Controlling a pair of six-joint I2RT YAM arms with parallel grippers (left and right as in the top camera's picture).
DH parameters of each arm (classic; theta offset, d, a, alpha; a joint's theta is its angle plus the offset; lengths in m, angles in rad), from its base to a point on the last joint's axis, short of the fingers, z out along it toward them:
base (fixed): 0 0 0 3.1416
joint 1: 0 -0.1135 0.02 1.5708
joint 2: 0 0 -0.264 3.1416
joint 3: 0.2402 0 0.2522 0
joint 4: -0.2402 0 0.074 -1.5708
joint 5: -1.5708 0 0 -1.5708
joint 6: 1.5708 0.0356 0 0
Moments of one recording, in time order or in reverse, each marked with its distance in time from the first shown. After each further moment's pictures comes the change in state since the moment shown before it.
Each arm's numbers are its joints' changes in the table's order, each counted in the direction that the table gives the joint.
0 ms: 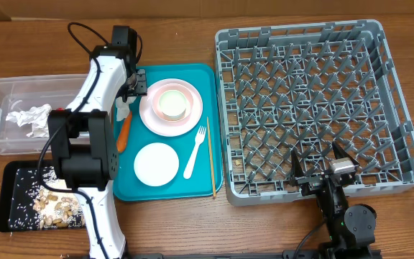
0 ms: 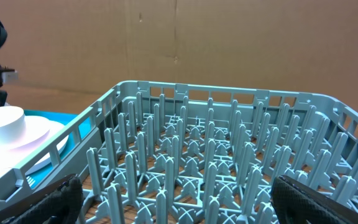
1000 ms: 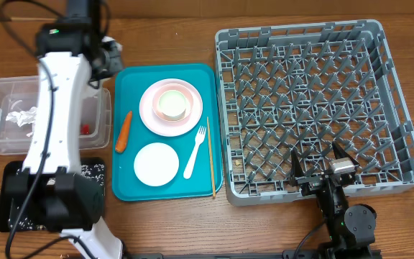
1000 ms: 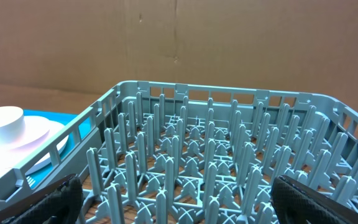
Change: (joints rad) left arm -0.066 -0.349 0.191 -0.351 -0.050 -0.140; right arm 0.000 0.000 0.000 0.000 0.000 0.000
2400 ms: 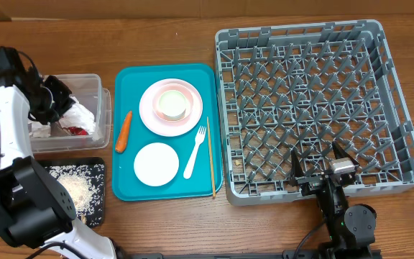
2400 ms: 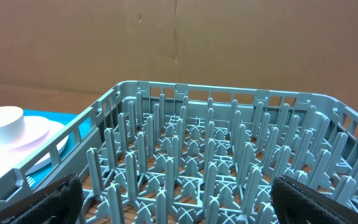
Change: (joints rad) left arm -0.417 -0.024 -0.375 0.245 -0.427 -0.095; right arm 0.000 0.000 0.000 0.000 0.000 0.000
